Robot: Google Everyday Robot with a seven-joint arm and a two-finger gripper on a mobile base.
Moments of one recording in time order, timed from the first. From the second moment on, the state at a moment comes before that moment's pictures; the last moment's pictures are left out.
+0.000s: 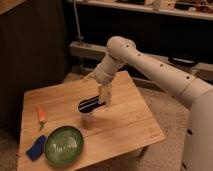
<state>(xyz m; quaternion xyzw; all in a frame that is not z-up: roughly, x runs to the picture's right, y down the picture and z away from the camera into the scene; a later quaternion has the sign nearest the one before) -0.082 0.012 0.688 -0.29 -0.40 -0.30 0.82</state>
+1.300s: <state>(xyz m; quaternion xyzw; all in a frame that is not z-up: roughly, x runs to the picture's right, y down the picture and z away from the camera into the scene) -0.144 0.090 0.626 -0.09 -0.42 -0.57 0.70</state>
